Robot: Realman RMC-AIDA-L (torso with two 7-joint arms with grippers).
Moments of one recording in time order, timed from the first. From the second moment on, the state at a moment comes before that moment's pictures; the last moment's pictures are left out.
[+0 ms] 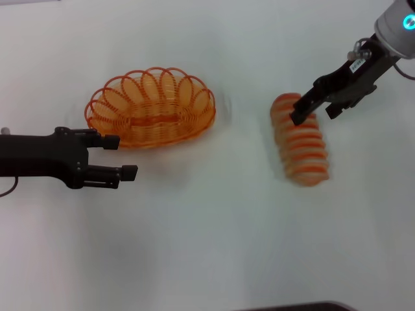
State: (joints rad) left arm -0.52 -2.09 0.68 0.78 2.25 1.69 -1.55; right arm 0.92 1.99 -0.94 -0.75 -2.72 -1.61 2.75
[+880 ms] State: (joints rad) left arm -0.51 -2.10 0.68 0.77 2.25 1.67 -1.55; right arm 1.02 2.02 -1.06 -0.57 -2.75 -1.41 2.74
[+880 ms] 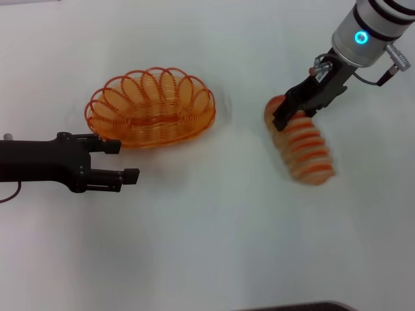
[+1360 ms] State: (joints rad) left arm -0.52 -2.09 0.68 0.75 2.25 1.66 -1.55; right arm 1.02 2.02 -1.07 -0.58 -2.75 -1.41 2.74
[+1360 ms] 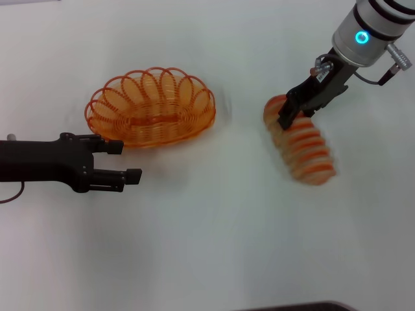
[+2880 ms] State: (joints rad) left arm -0.53 -2.09 0.71 0.75 2.25 1.69 -1.56; right arm 0.96 2.02 -0.98 -0.82 -2.68 -1.46 2.58
